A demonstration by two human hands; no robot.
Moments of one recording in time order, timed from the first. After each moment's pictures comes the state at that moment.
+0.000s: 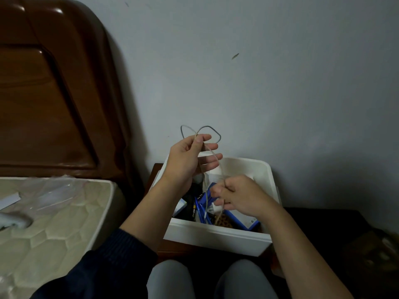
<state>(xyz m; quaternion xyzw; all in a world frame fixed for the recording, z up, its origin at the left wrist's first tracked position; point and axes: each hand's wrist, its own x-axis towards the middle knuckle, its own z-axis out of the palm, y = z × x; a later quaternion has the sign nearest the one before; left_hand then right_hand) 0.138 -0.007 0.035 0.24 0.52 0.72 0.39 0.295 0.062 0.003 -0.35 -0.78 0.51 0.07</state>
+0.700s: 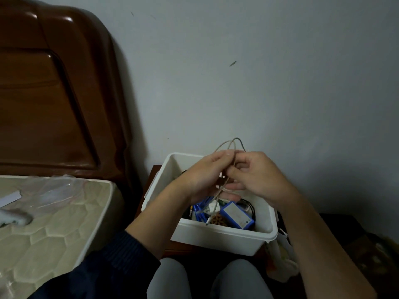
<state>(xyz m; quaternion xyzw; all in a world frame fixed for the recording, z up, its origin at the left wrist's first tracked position) 0.186 -0.021 0.055 0.35 0.49 0.55 0.57 0.319 0.073 0.054 -0.26 -0.74 0.59 0.22</state>
